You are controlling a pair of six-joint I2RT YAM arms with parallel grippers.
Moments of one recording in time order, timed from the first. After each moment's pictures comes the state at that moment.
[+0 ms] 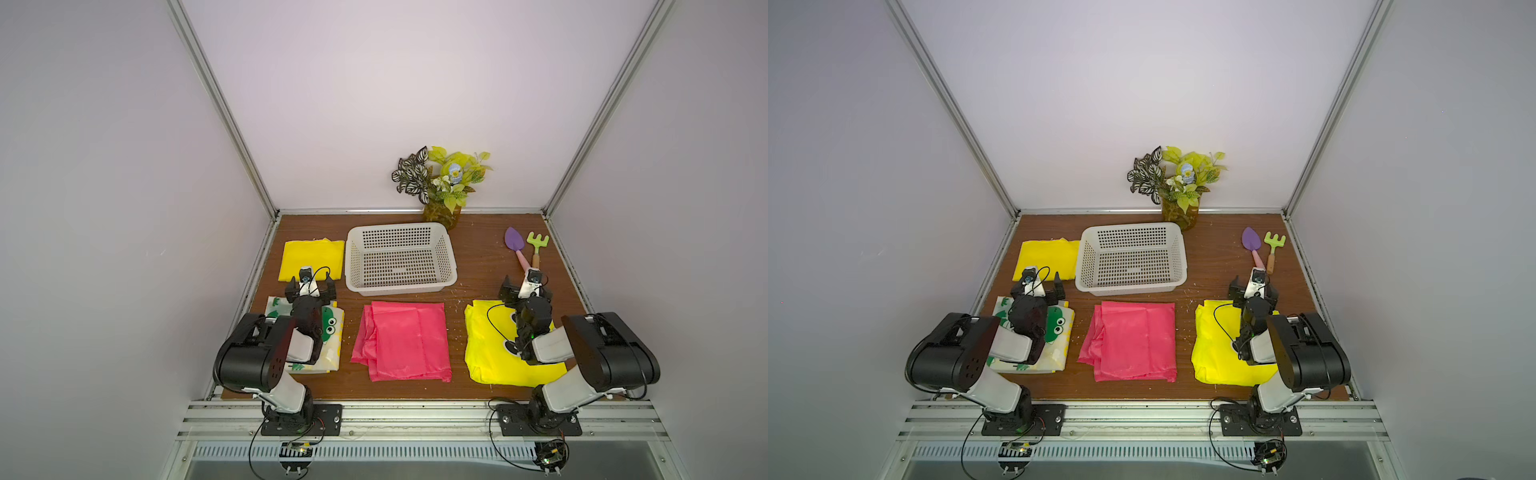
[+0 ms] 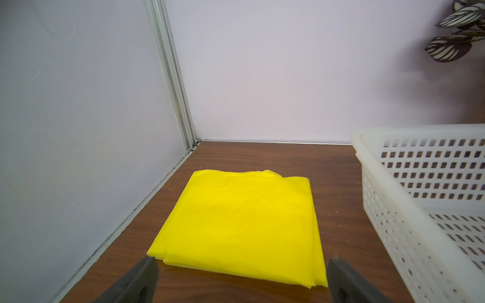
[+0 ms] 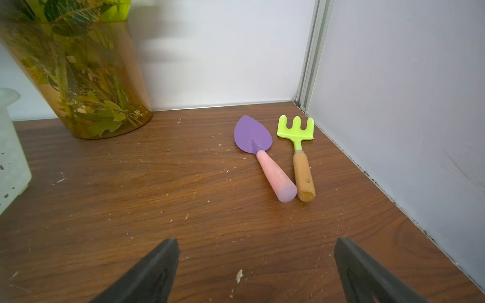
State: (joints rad) left arm -0.08 1.58 0.19 1.30 -0.29 0.04; right arm 0.10 1.58 0.19 1.23 0.35 0.04
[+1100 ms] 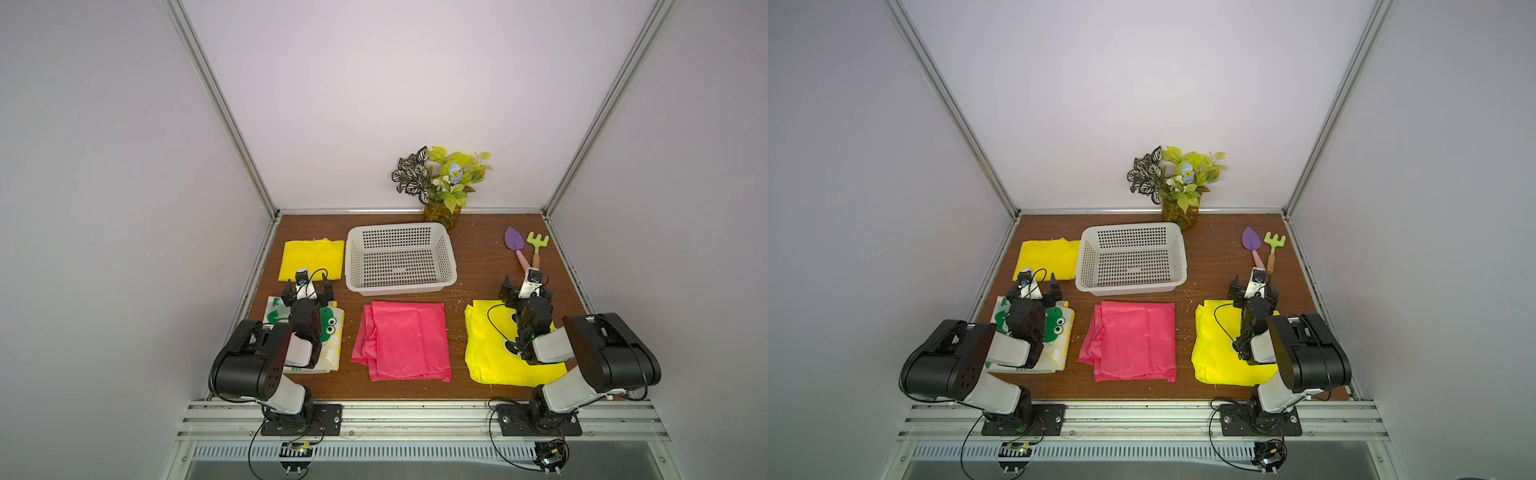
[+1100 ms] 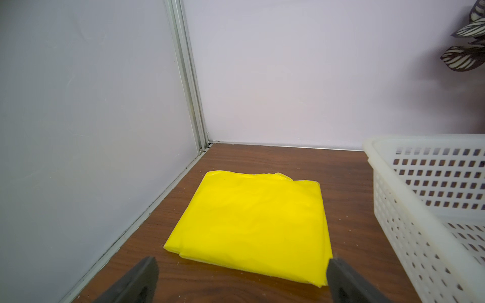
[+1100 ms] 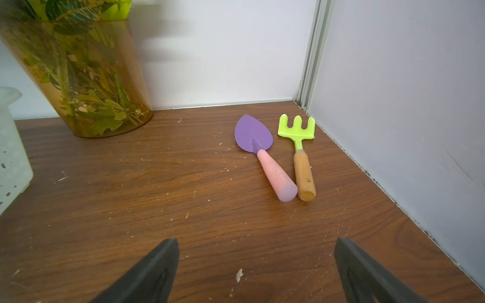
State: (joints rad) left arm -0.08 1.52 0.16 1.30 -0.37 0.03; right arm 0.09 1.53 0.19 1.16 0.33 0.04
